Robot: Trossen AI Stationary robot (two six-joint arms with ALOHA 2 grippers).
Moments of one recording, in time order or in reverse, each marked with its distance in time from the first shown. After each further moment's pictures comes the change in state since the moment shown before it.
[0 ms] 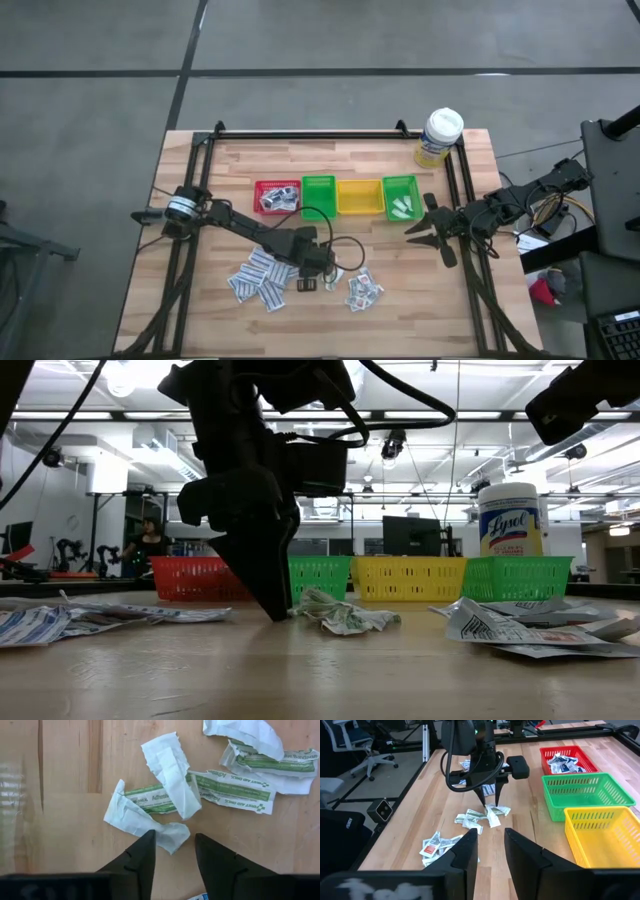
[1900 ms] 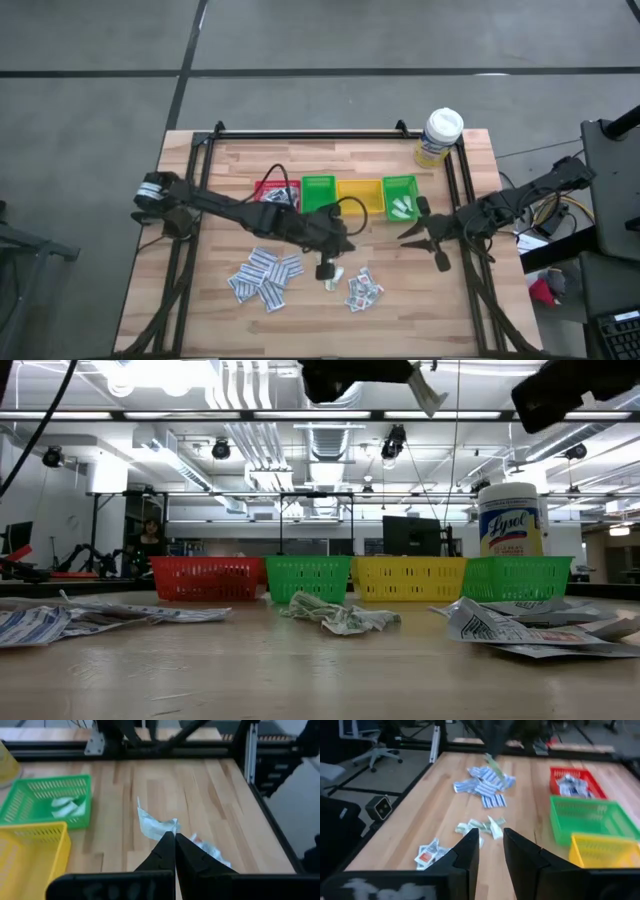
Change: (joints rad) left arm 0.056 -0.266 0.079 0.383 0.081 0.170; right arm 0.000 0.119 0.000 0.161 -0.025 -0.147
